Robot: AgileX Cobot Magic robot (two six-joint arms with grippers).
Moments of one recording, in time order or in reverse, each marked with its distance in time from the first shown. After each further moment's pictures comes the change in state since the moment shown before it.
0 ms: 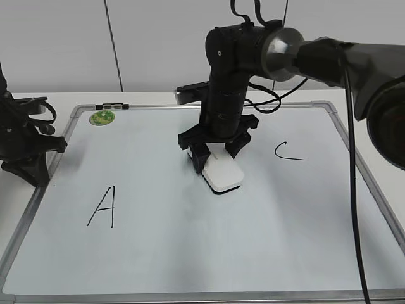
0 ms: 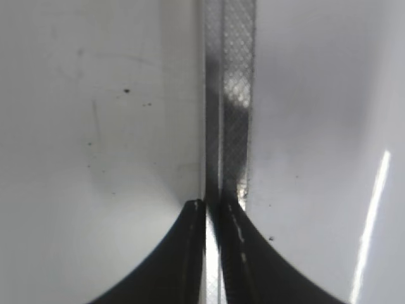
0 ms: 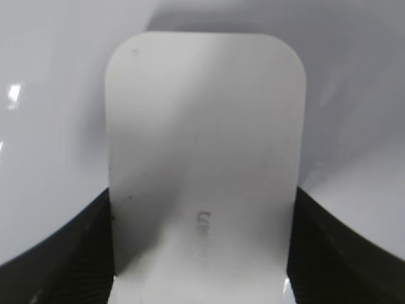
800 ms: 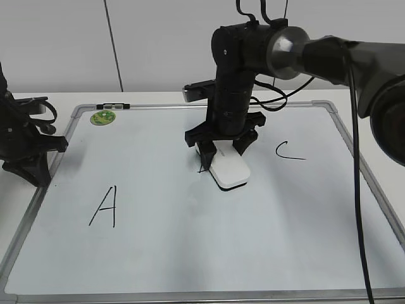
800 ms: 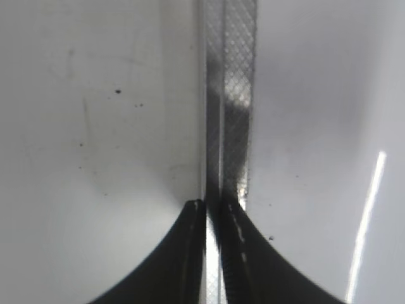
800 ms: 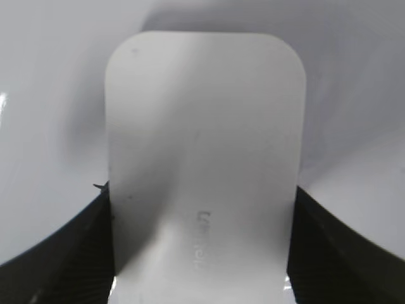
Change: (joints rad) left arm 0.000 0.002 0.000 -0.012 0.000 0.000; right arm -0.010 0.000 0.000 -0.022 -0.002 0.037
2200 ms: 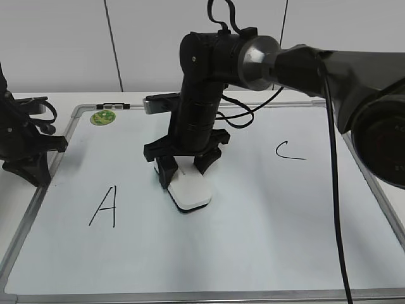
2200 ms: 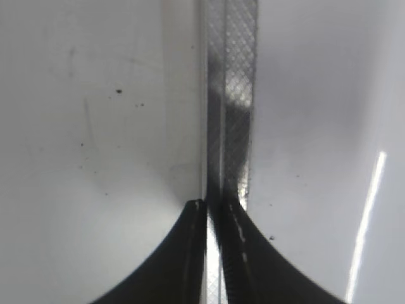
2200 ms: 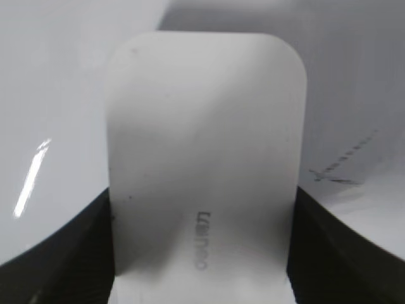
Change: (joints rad) left arm 0.000 0.000 0.000 0.000 0.000 0.001; right arm 0.098 0.000 0.000 0.171 0.000 -0.034
